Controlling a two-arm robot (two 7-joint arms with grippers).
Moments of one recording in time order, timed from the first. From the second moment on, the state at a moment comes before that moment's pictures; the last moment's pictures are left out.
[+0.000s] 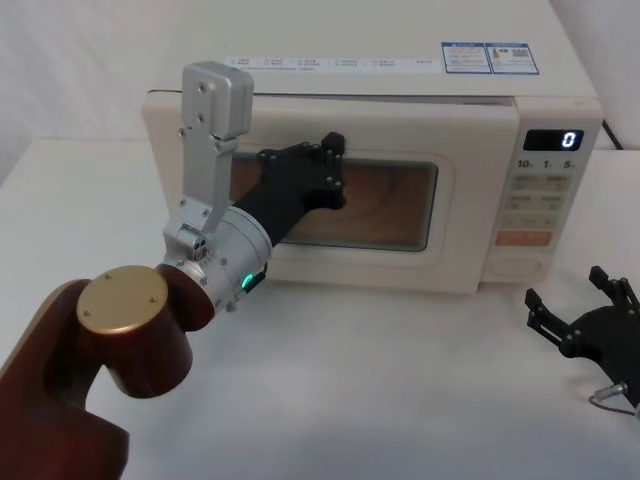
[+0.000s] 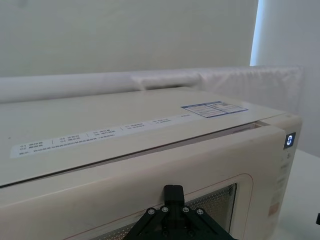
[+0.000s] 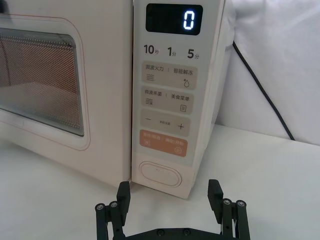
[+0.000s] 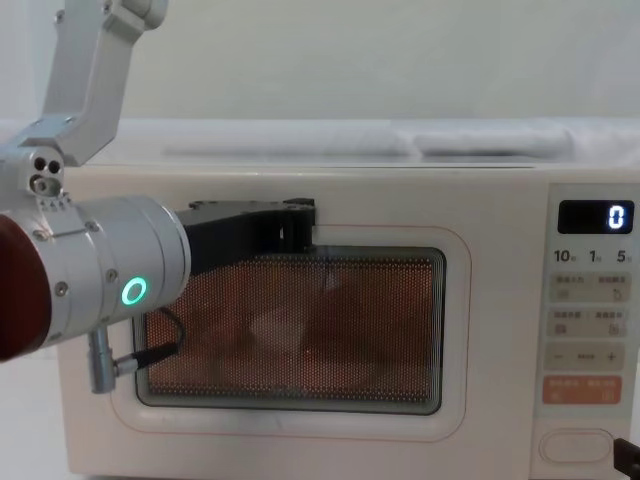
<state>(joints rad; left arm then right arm) -0.25 0.23 0.33 -1.73 -0.32 0.25 -0.18 -0.09 0.28 -0.11 -1.60 0.20 -0.12 0.26</state>
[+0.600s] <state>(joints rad) -0.27 0.20 0.32 -1.71 -0.29 0.26 -0.18 -0.09 0.28 -0.11 -1.60 0.20 -0.12 0.26</state>
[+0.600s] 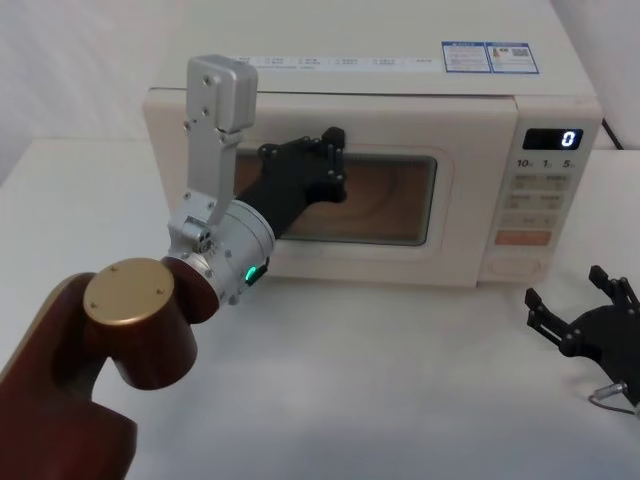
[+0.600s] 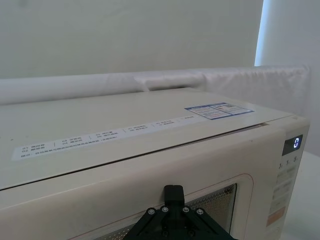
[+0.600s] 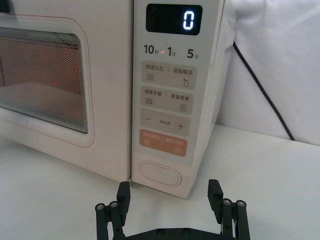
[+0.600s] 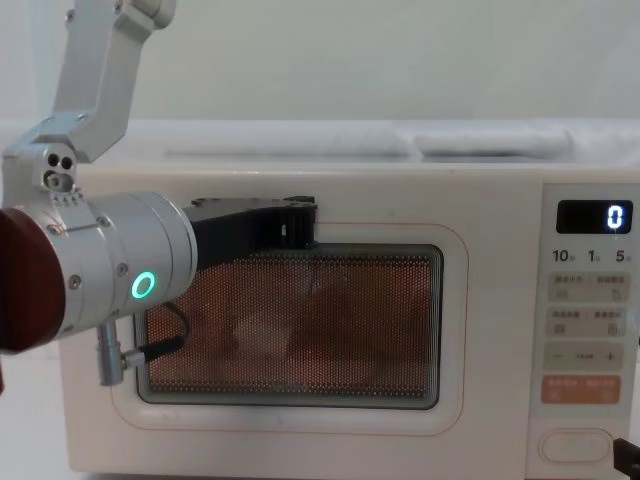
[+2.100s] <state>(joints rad) -0.13 0.24 0.27 -1.81 -0.34 0.27 -0.19 -0.09 0.28 -0.11 -1.60 0.20 -0.12 0.26</state>
